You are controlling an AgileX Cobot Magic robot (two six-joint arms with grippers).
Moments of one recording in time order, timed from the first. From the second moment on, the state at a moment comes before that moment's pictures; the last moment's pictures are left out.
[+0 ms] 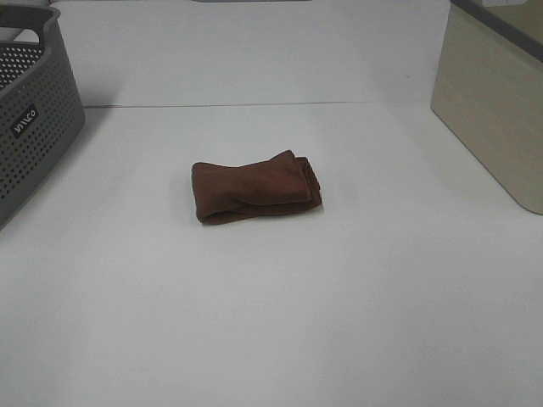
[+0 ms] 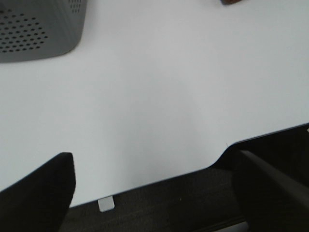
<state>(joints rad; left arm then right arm) -0.27 0.25 -0.61 -0.02 1.21 -0.06 0.20 0.49 -0.57 0.06 1.16 0.01</state>
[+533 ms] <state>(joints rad) -0.27 0.05 -0.51 -0.11 1.06 0.10 0.20 0.10 -0.51 0.05 1.07 -0.02</state>
